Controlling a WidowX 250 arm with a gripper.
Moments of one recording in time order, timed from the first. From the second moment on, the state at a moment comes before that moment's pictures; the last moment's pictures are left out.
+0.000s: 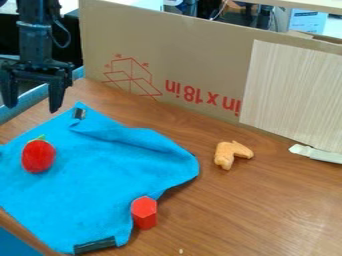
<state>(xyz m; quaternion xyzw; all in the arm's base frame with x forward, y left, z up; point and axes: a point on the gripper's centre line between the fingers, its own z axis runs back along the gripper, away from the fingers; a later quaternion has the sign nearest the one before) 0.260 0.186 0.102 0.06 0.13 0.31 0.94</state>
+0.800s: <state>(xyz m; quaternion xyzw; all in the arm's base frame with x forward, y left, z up) 0.244 0.185 0.045 0.02 0.11 0.36 0.93</state>
